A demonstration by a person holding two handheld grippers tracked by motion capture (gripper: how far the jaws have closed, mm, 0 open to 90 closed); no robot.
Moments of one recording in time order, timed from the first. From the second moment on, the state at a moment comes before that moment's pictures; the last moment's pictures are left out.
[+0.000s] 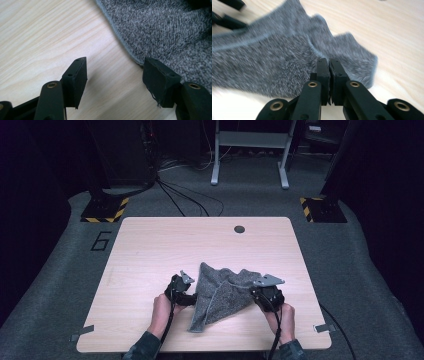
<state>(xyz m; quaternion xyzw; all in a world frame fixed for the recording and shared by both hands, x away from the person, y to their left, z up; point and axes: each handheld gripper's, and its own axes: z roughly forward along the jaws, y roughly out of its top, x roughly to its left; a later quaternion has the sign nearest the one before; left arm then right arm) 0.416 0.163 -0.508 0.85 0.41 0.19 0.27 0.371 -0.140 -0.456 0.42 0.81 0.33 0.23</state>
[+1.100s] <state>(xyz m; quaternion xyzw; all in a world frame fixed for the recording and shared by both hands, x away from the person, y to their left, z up) 0.444 0.143 -0.506 0.87 0.39 0.18 0.25 0.449 -0.142 -0.506 0.47 0.82 0.29 0.14</state>
